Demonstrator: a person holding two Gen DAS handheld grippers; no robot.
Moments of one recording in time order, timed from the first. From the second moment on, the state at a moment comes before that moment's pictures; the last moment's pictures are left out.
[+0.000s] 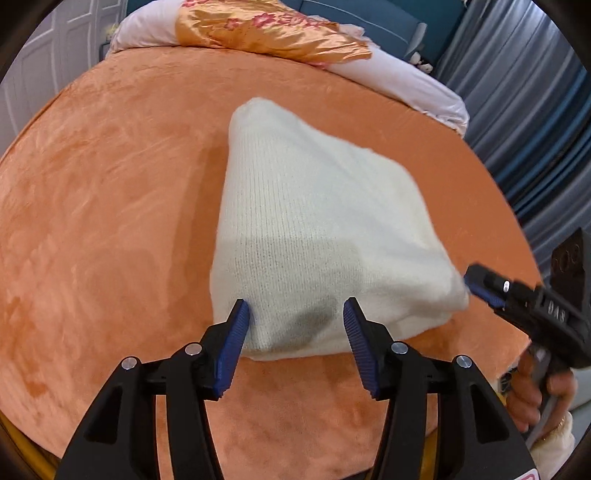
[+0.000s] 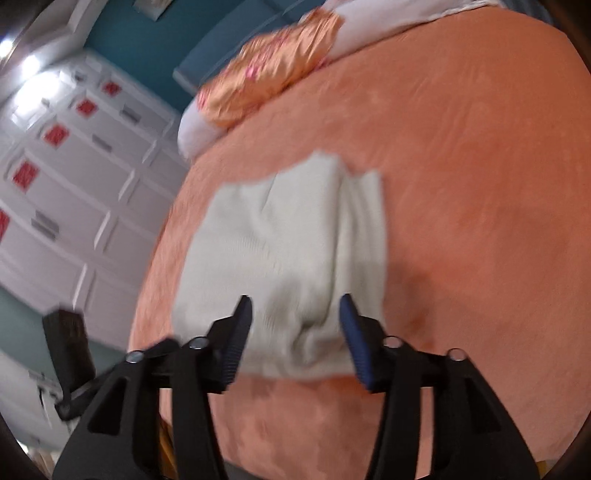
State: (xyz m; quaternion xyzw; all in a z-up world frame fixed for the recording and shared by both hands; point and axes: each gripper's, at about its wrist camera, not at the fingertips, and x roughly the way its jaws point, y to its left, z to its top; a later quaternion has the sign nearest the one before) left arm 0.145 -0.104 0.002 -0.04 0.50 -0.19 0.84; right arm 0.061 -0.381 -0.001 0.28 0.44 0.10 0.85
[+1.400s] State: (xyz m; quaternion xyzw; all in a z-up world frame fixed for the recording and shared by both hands) left arm 0.130 -0.118 0.005 0.02 0.48 -0.18 0.86; right arm 0.102 -0.360 0.023 0.27 0.41 0.14 0.86
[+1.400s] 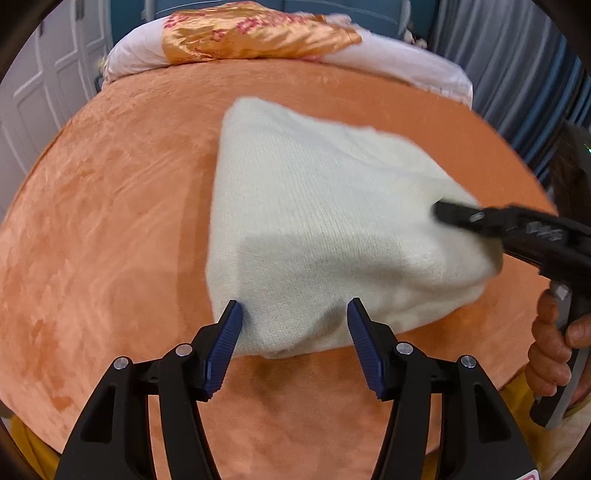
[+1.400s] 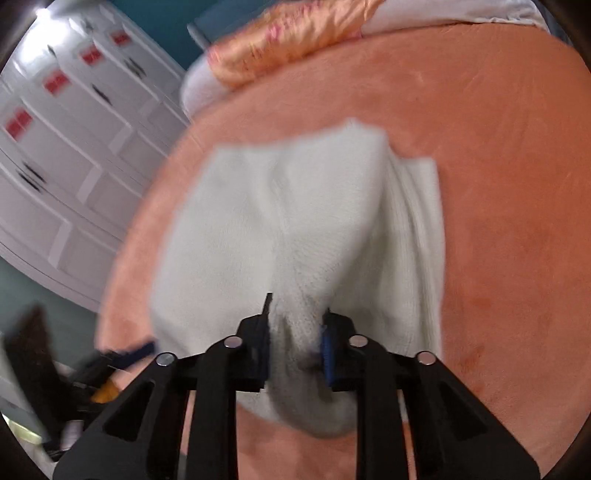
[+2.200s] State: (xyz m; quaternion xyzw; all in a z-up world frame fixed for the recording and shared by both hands) left arm 0.124 -0.132 -0.013 0.04 0.50 -0.17 0.85; right arm 0.163 -0.416 -0.002 0.28 0.44 0.07 0.85
